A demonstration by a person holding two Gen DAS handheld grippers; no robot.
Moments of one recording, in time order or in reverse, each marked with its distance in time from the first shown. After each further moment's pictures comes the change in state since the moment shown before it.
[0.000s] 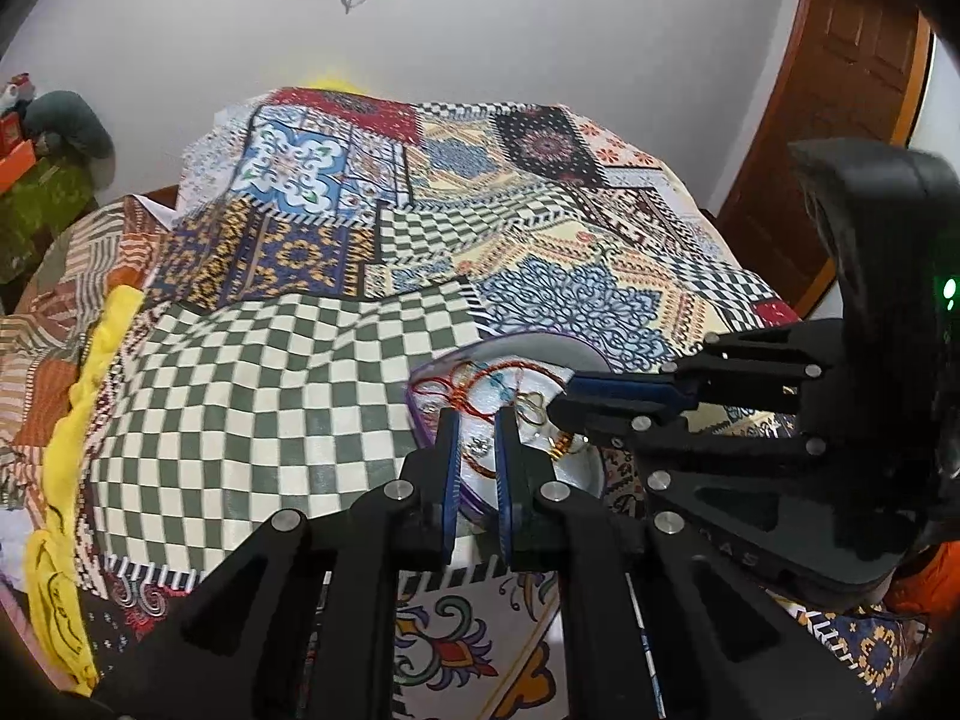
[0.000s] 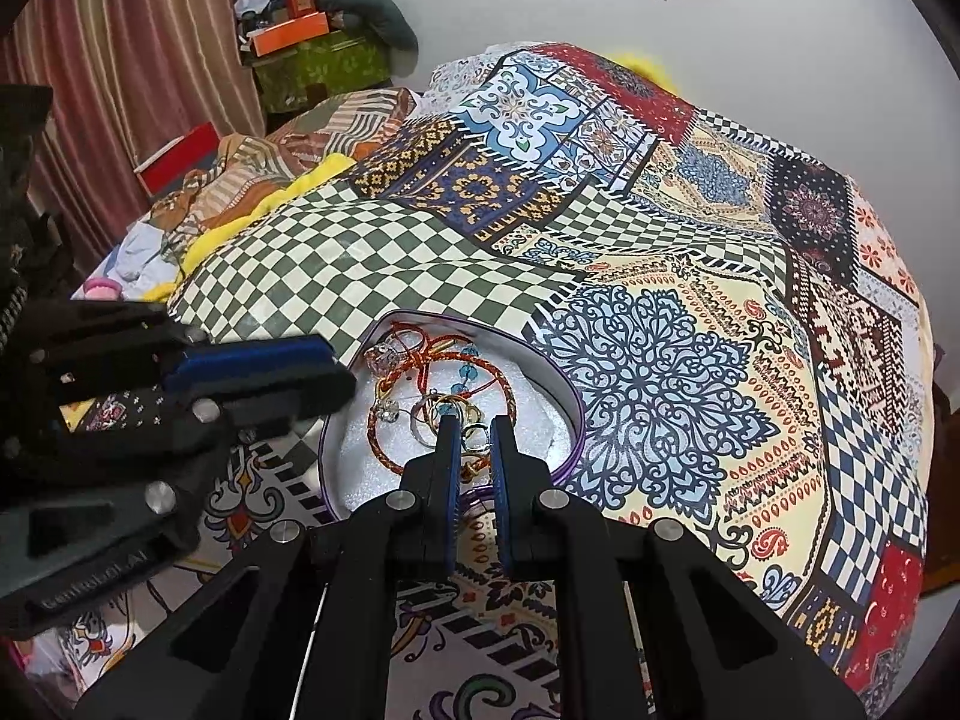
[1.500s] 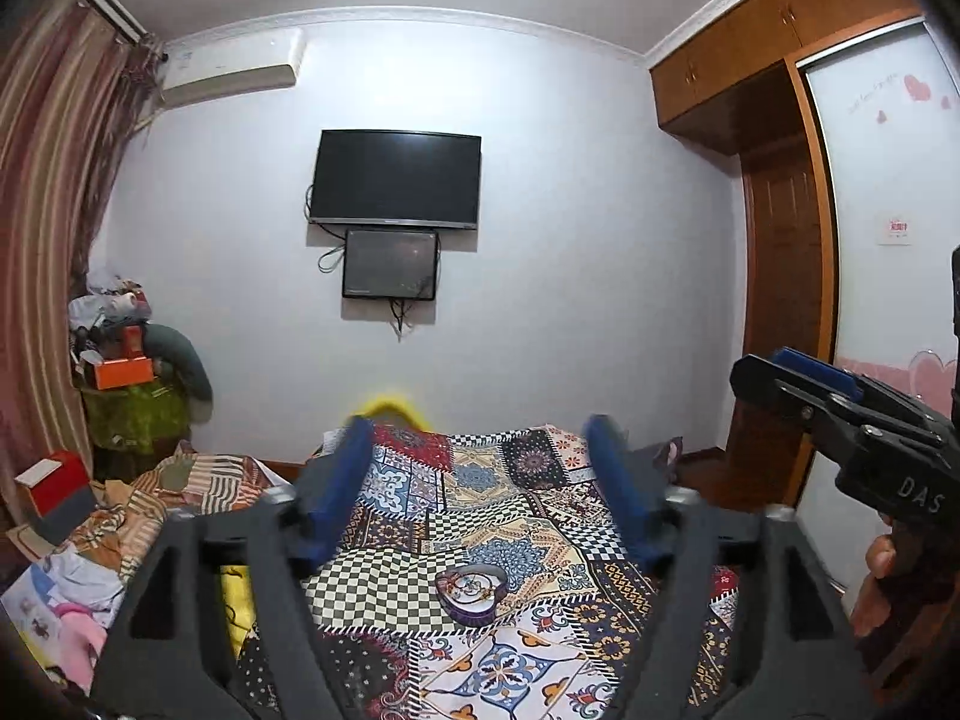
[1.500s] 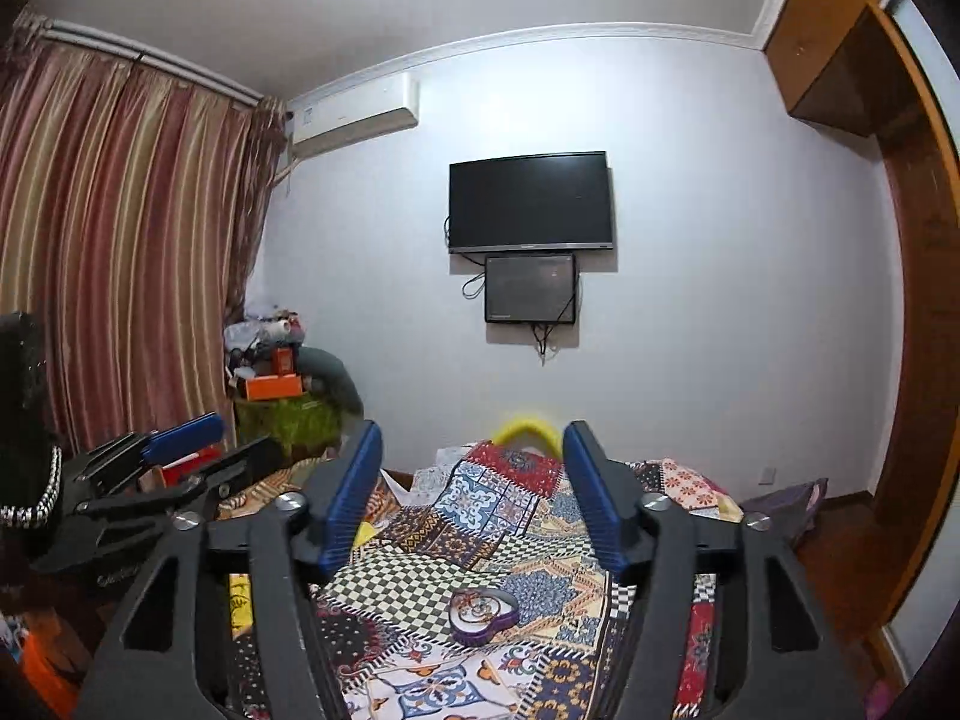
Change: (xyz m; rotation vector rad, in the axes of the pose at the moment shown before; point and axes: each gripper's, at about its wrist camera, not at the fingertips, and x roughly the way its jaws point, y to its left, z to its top) left arm -0.359 -0.100 -0.062 0.051 -0.744 0.129; right arm -0.352 0.131 -0.083 0.139 -0.890 -0.264
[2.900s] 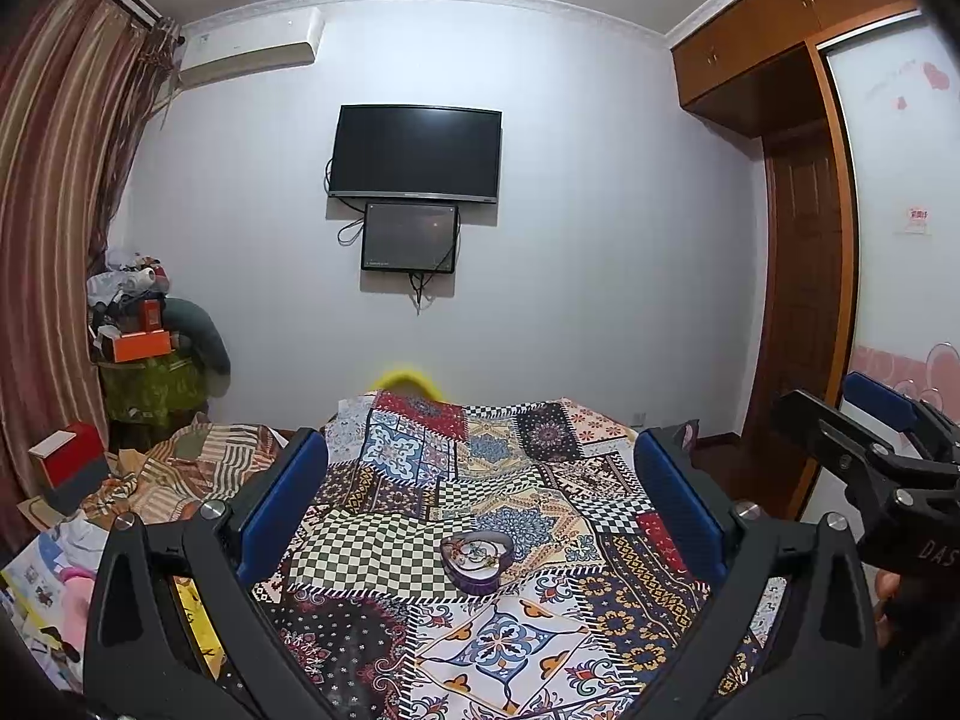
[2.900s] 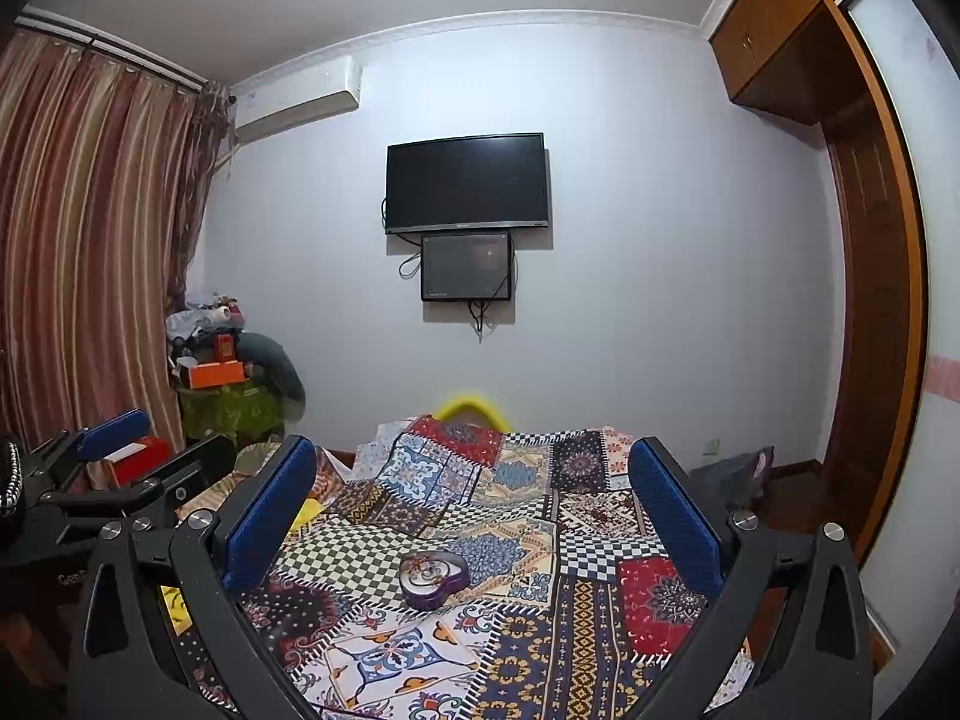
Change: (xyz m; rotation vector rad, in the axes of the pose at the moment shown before) left arm -0.005 -0.003 -0.021 -0.012 0.057 0.042; right arm -0.030 -0.010 -0.016 0.012 0.042 -0.134
